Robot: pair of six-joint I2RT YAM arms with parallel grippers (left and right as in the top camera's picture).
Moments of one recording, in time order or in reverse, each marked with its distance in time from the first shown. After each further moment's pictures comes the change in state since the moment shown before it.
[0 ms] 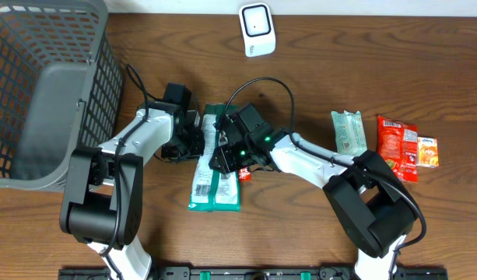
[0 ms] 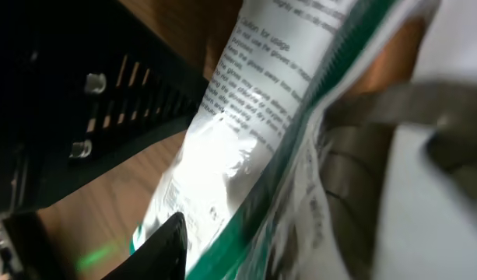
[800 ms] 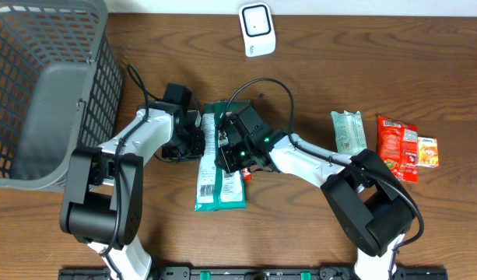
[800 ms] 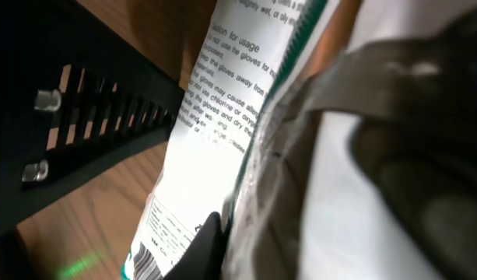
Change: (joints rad) left arm 0.000 0.001 0.000 -0.001 0.014 0.018; right arm 0.001 0.011 -0.005 0.008 0.039 -0.003
